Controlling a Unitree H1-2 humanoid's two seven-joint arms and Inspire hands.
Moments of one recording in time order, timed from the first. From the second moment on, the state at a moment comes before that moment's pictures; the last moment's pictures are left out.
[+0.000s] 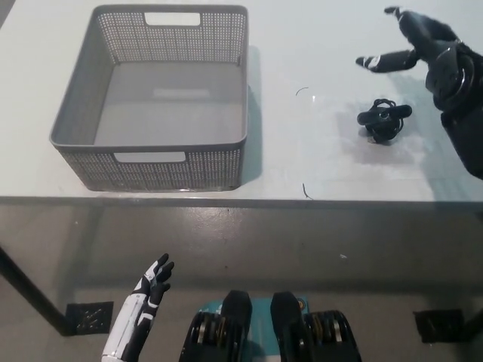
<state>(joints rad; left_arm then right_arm) 0.10 0.10 -0.08 -0.04 0.11 -0.15 -0.06 -1.13 -0.35 0.36 0.93 -0.59 0.24 0.19</state>
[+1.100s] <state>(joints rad) 0.06 0.10 -0.08 -0.04 0.09 -0.15 -0.09 -1.14 -0.23 0.40 1.31 -0.53 0.12 0.12</state>
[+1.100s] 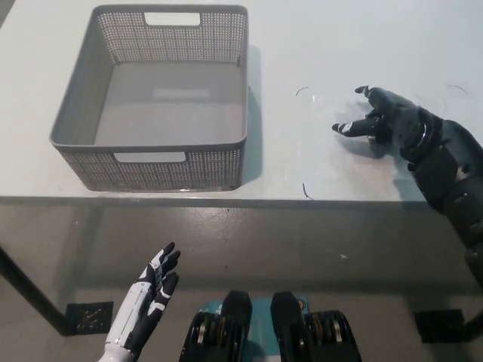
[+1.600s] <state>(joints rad) 0.06 0.11 -0.05 -0.04 0.07 -0.15 -0.09 -1.16 -0.23 0.60 1.38 -0.62 0.15 0.04</state>
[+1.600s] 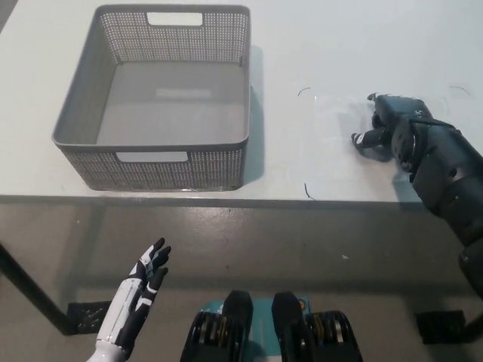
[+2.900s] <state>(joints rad) 0.06 0.11 -0.01 -0.04 0.02 -0.16 -0.10 -1.11 -0.24 0.27 1.41 -0.47 0.07 -0.21</state>
